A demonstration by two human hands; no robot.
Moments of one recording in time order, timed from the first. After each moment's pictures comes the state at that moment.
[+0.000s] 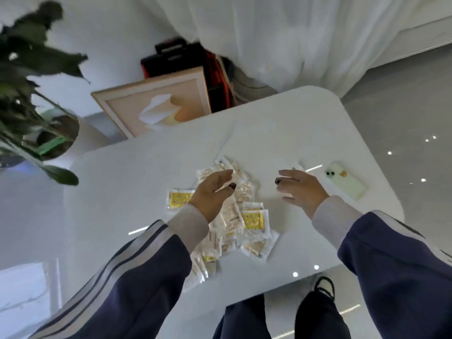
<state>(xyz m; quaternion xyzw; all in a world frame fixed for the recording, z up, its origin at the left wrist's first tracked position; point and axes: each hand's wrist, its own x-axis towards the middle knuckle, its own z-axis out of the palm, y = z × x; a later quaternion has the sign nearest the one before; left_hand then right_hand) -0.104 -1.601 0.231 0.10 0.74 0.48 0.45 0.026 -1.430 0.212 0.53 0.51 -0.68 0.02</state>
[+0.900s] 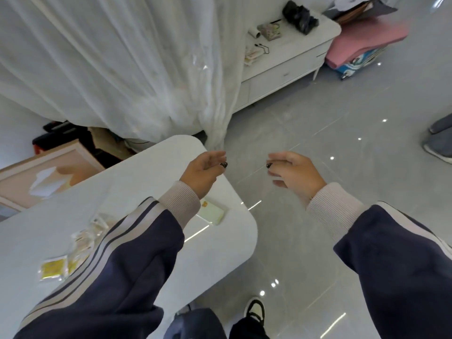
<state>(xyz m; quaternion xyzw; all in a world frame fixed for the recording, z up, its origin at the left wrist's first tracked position) 0.197 -1.220 0.356 0.24 0.71 0.48 0.44 0.364 -1.112 0.362 0.53 0.55 -0.63 -0.17</state>
